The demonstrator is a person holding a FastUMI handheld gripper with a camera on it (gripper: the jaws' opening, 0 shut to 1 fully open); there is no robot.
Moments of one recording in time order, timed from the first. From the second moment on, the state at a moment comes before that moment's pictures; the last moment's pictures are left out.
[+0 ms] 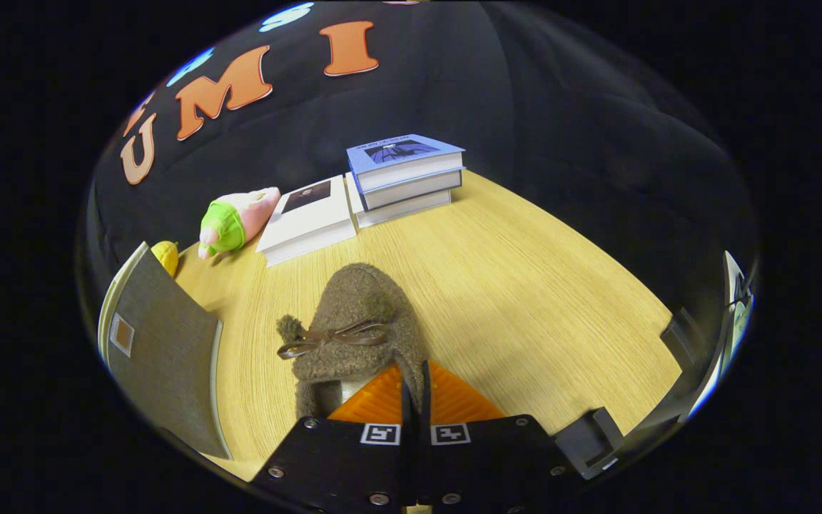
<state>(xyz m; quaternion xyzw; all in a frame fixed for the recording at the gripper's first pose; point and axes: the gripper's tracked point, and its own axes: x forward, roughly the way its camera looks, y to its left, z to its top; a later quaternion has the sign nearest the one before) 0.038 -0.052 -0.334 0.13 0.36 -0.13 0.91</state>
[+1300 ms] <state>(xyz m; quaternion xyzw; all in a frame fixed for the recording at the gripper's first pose) 0.051 0.176 -0.129 0.16 0.26 0.01 0.95</state>
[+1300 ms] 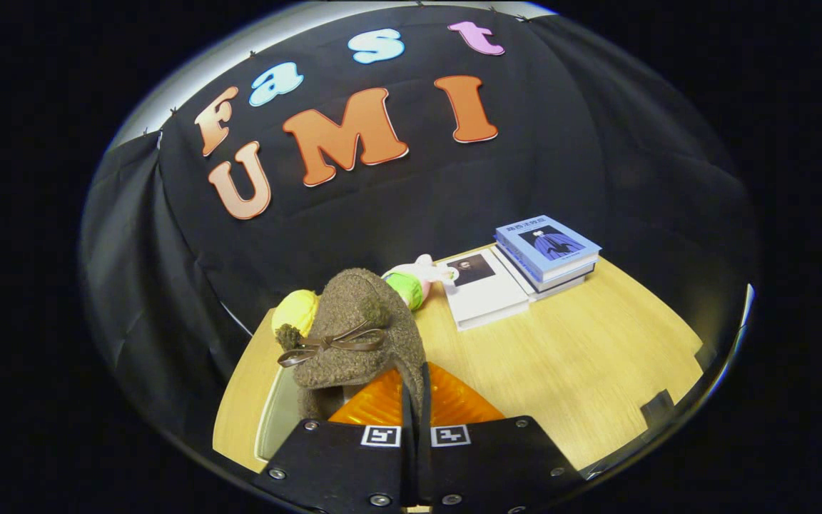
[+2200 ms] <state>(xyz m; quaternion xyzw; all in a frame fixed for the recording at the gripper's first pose) 0.057 0.235 -0.195 0.16 0.28 0.02 0.95</state>
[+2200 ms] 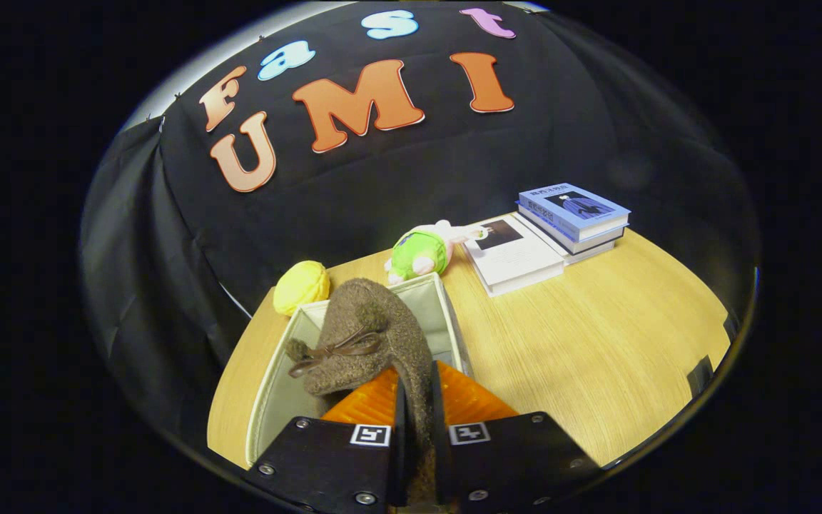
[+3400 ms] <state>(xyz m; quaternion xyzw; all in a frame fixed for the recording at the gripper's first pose) -0.055 0.073 -0.007 0.04 0.02 0.00 1.00</state>
